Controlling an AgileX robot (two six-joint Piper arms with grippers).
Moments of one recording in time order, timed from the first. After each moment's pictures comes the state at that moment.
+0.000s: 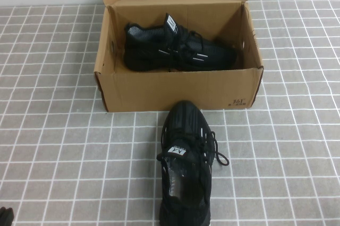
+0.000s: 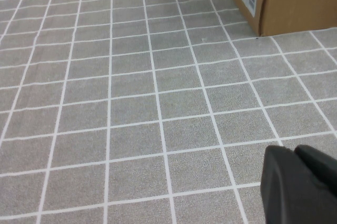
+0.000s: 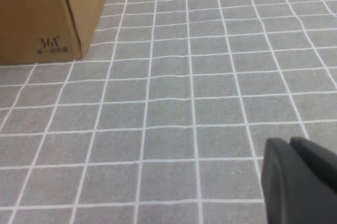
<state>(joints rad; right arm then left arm) 0.00 -0.01 0.02 0.20 0.39 -0.03 -0.11 -0.01 0.03 -0.05 0.39 0.17</state>
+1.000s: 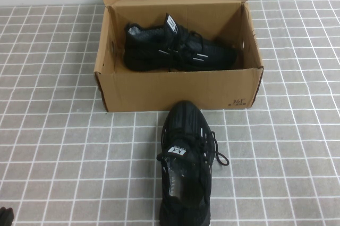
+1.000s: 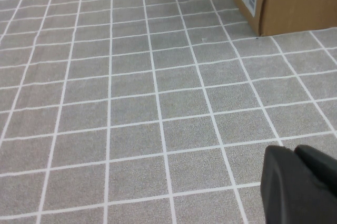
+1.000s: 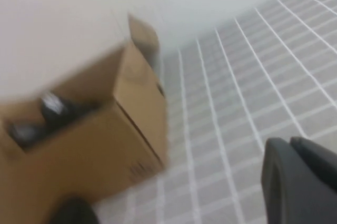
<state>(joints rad) 0.00 -0.01 0.02 0.61 0.19 -0.03 -0.11 -0.01 0.03 -0.05 0.39 0.17</state>
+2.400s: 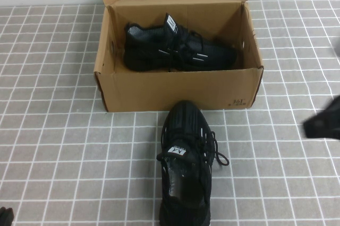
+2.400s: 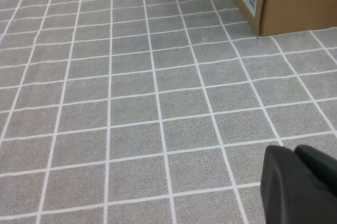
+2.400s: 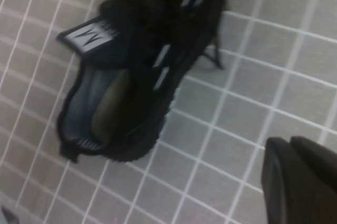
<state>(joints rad) 0.23 1.16 -0.99 0.54 1.04 -0.23 -0.11 -0.01 0.03 -0.05 0.39 0.17</state>
